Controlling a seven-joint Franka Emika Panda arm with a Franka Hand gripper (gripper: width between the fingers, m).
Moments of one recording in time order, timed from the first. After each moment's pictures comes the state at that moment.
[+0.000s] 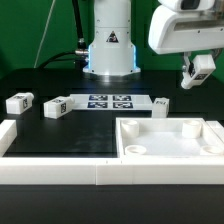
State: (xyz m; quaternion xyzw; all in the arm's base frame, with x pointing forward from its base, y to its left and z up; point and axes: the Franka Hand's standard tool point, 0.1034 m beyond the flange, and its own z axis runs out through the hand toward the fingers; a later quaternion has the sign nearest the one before) arm 0.443 0.141 0.108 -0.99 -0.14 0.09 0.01
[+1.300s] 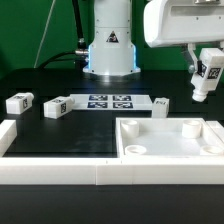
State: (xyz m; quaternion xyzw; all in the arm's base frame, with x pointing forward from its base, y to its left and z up) arm 0.521 0.128 0.124 -0.97 -0.20 -0.16 0.03
